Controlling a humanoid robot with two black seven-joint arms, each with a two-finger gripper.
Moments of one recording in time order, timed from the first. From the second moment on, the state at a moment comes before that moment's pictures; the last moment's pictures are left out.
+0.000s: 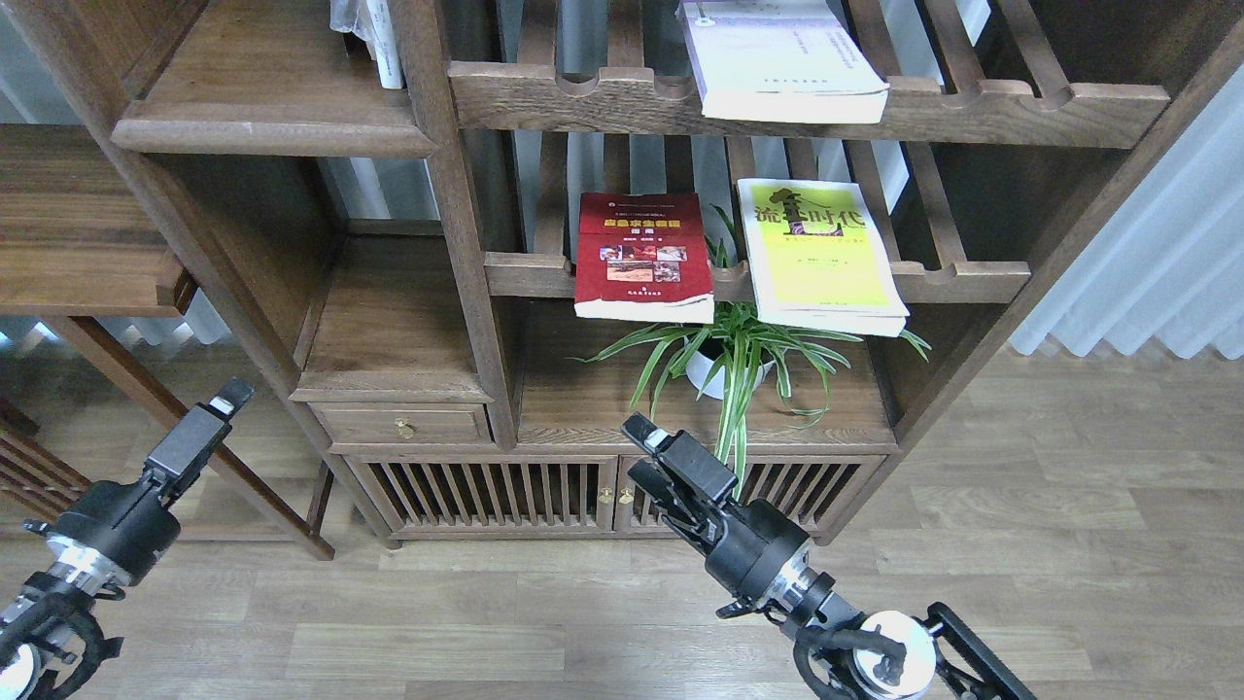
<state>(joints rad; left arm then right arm) 0.07 0.32 -1.50 -1.18 0.07 -0.49 0.28 -0.11 0.01 1.08 1.42 0.07 0.25 -0.29</state>
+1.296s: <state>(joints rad) -0.10 0.34 -1.34 -1.12 0.07 -0.49 0.28 0.11 0.02 1.11 1.21 0.13 0.31 -0.28</state>
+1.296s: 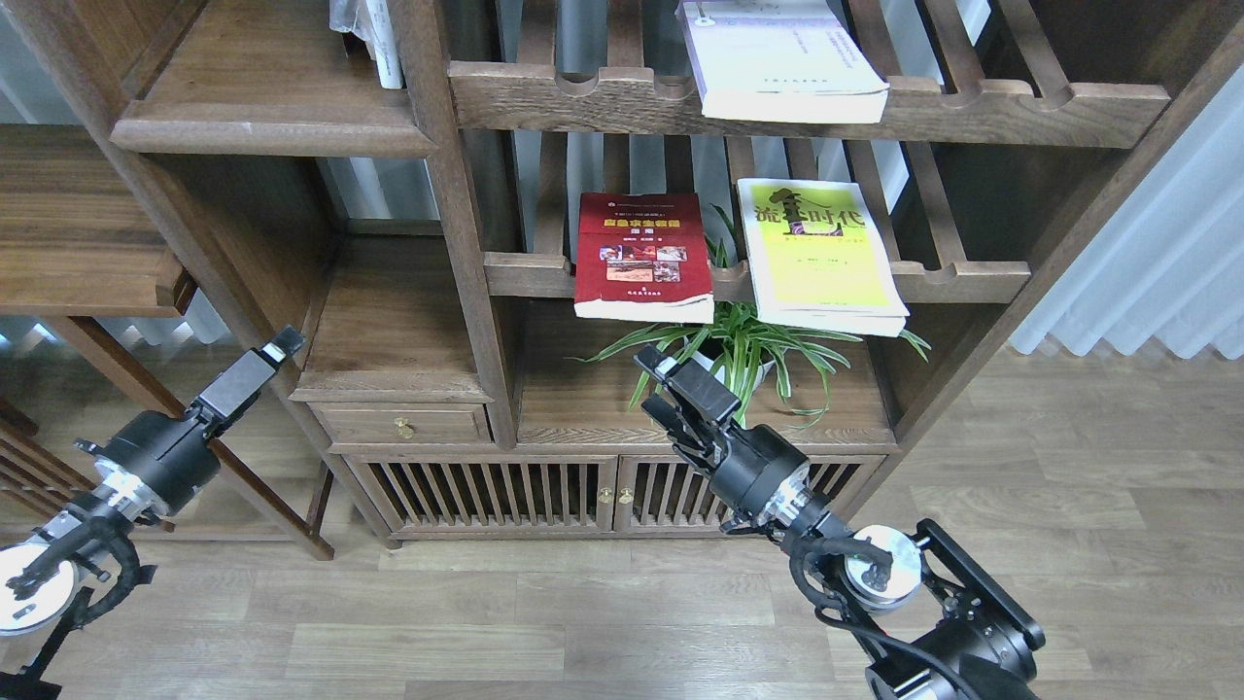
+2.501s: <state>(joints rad) 0.13 0.40 -1.36 -1.21 -0.02 -0.49 0.28 0.07 0.01 1.21 1.09 0.20 0.45 -0.20</state>
